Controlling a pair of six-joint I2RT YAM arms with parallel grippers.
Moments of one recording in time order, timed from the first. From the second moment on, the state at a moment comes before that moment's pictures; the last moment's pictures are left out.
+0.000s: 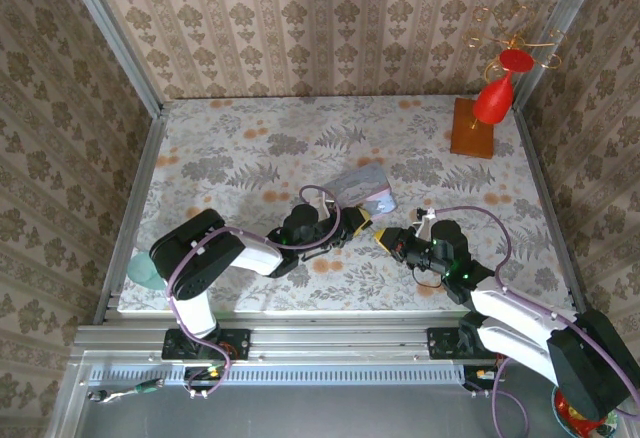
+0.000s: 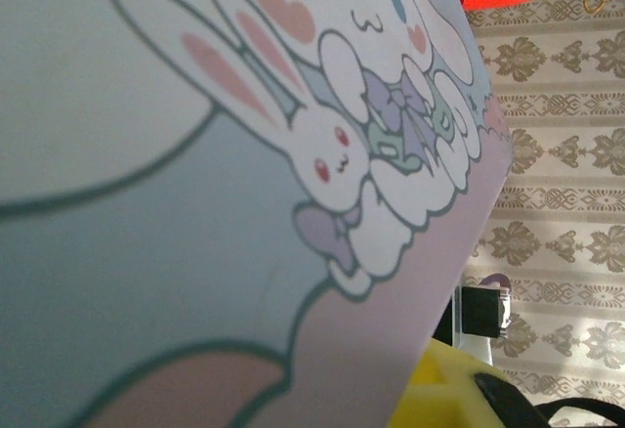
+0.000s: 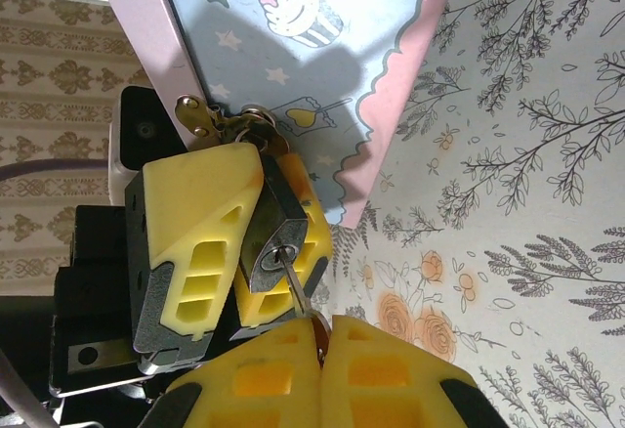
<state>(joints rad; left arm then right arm) -0.94 1.78 0.61 0.99 0.26 -1.46 0.47 0.95 0.18 0.40 -0.37 1.23</state>
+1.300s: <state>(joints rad) -0.97 1.79 0.63 0.94 0.17 -1.45 0.38 1.06 0.18 0.49 -0.41 1.27</state>
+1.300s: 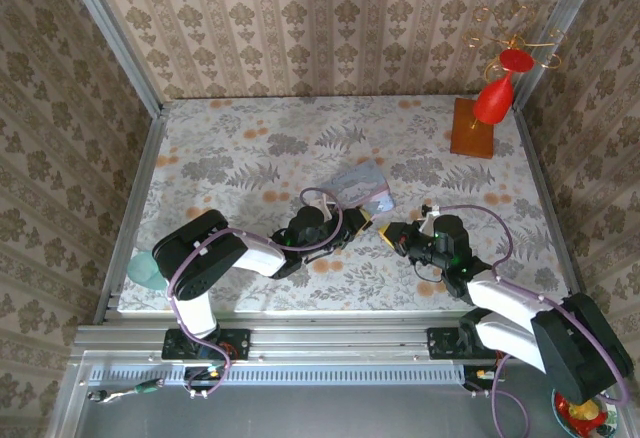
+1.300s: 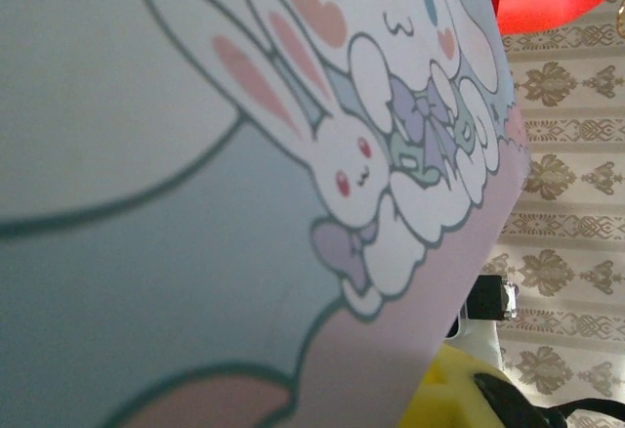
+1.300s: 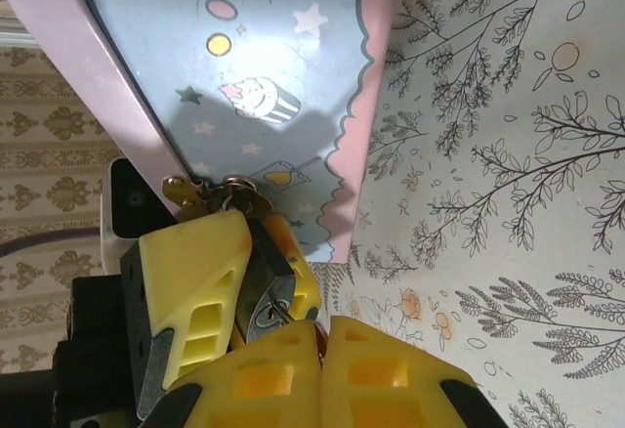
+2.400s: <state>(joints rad) -0.99 1.78 0.63 0.97 0.10 -1.46 0.59 0.95 0.18 0.42 -0.12 1.34</state>
